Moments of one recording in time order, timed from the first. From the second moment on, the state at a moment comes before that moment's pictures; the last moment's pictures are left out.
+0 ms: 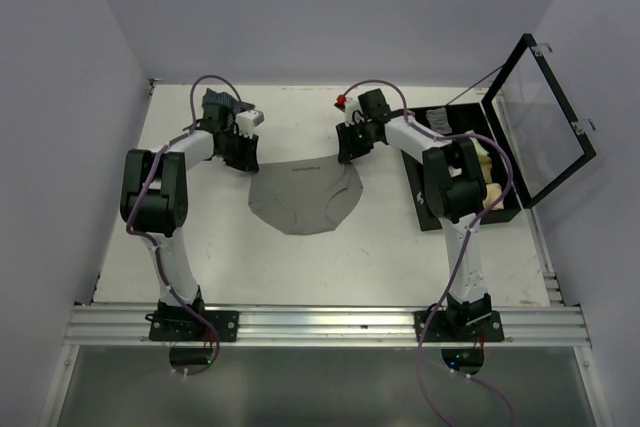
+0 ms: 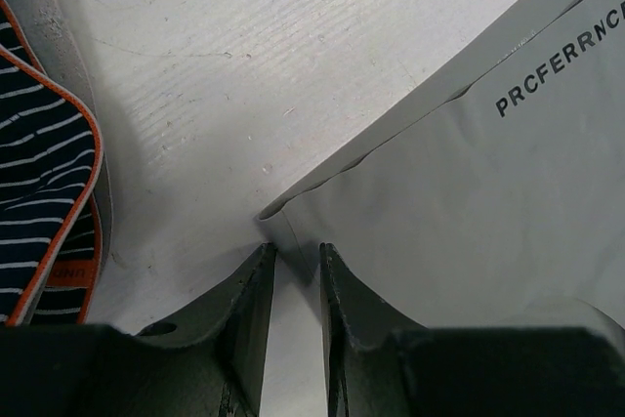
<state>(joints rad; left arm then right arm) -0.08 2.00 1.31 -0.38 0.44 0.25 0.37 2.27 1.74 -0.47 -0.39 -0.03</state>
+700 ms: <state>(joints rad) -0.08 2.00 1.32 -0.38 0.44 0.25 0.31 2.25 1.74 -0.47 -0.38 0.00</state>
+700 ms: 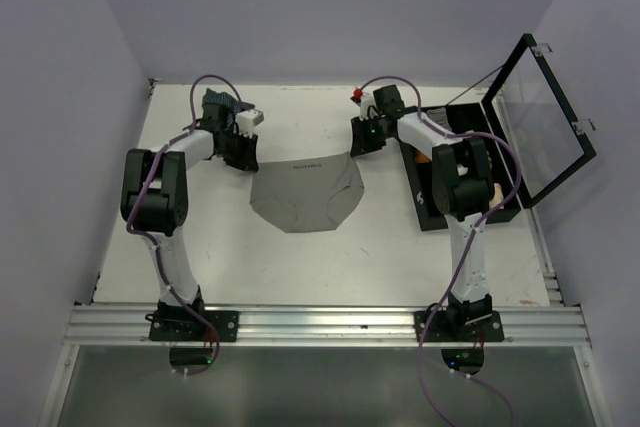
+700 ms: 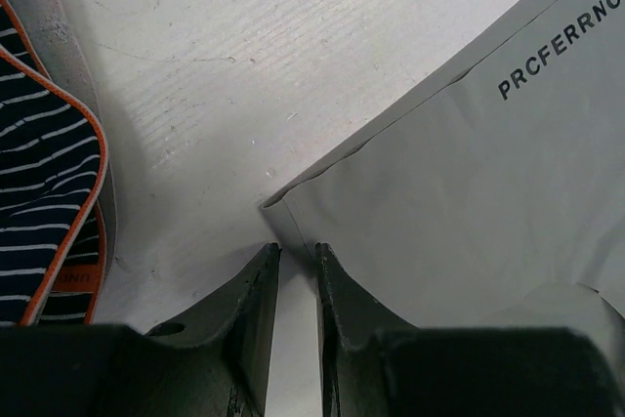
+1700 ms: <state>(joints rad) -0.07 2.04 1.37 -0.39 0.47 0.25 0.32 2.17 1.60 -0.46 -0.26 -0.07</state>
